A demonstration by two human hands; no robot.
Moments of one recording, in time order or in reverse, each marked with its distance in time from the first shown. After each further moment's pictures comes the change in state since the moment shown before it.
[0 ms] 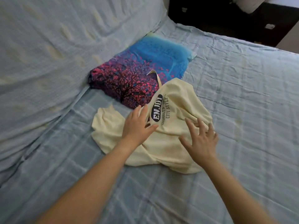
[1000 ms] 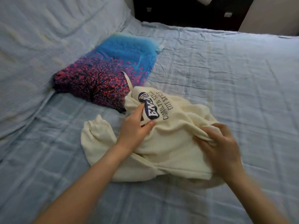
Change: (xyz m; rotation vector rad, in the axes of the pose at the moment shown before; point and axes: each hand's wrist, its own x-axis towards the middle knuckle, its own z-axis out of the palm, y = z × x) left_hand -0.051 0.091 0.036 -0.464 0.041 0.174; right_hand -0.105 0.114 -0.014 0.433 0.498 -0.011
